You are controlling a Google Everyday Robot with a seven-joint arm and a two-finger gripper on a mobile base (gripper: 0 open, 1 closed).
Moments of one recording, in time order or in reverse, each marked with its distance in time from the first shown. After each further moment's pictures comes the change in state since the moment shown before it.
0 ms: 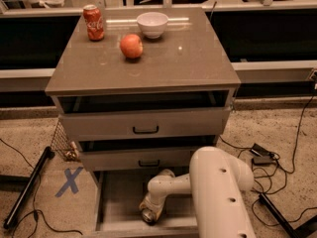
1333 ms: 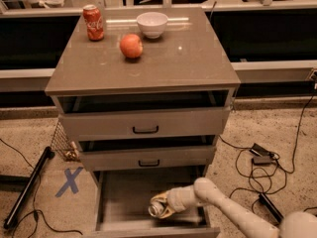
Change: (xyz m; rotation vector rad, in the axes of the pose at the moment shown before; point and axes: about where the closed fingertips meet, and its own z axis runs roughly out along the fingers) arm -0.002 0.013 -0.116 0.624 -0.324 0.174
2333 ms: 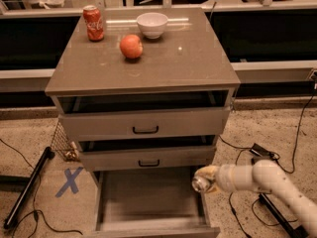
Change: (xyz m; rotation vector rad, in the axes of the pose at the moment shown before) arm -0.034 -0.059 -0.268 0.115 0.293 -0.135
